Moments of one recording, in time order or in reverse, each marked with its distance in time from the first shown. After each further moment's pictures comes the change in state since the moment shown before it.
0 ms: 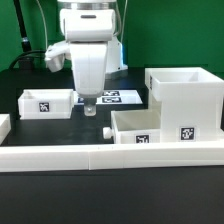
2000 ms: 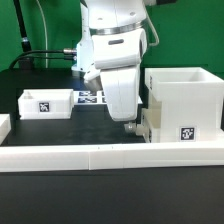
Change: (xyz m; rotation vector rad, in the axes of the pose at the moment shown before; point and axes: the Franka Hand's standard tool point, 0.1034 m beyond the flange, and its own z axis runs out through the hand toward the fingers) arm 0.077 0.014 0.023 0.038 0.119 0.205
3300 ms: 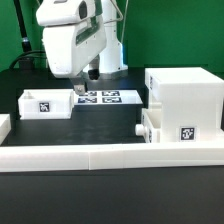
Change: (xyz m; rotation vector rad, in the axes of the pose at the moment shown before) arm -0.074 -0.049 -0.055 -0.029 -0.034 0.142
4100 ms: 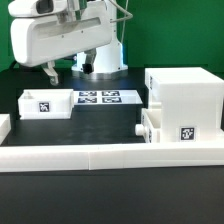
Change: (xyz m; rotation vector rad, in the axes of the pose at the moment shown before) arm -0.034 -0.018 -0.010 -0.033 -0.012 0.582
